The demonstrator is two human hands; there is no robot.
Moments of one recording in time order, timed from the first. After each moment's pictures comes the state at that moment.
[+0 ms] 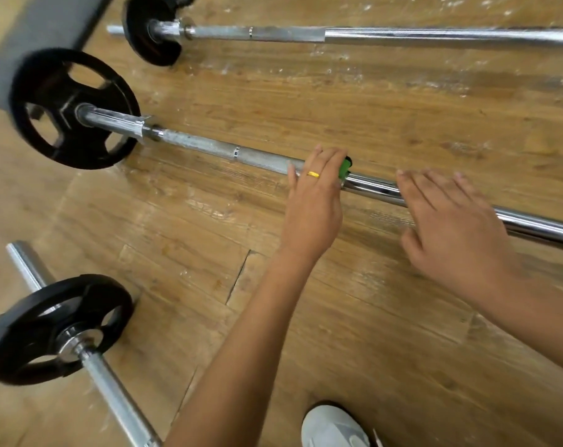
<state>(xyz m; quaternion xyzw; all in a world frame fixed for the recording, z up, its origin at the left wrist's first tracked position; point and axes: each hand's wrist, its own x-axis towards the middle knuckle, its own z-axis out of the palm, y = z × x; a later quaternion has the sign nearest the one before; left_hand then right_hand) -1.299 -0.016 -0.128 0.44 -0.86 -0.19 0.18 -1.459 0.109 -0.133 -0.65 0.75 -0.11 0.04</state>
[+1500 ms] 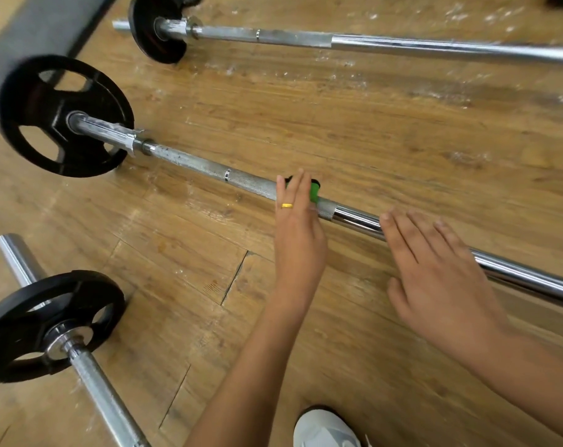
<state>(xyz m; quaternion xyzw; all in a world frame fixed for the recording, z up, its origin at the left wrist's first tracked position) -1.274 0.014 -0.140 0.53 -0.76 -0.25 0.27 -1.426 0.145 -0.136 -0.69 0.72 -0.04 0.06</state>
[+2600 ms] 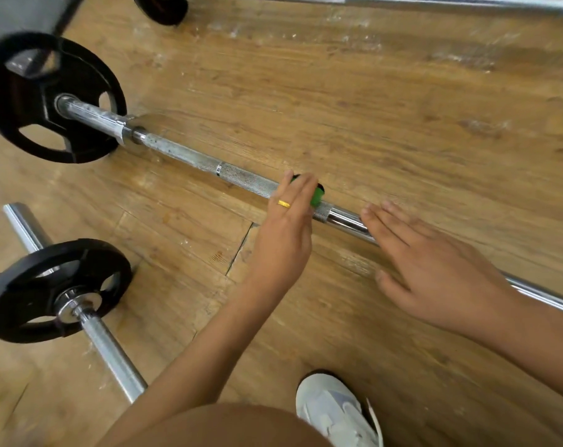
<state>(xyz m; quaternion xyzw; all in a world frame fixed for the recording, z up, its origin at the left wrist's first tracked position) -1.217 0.033 -0.131 0.45 -0.85 -0.21 0.19 -1.421 0.146 -0.123 -0.74 0.63 -0.06 0.23</state>
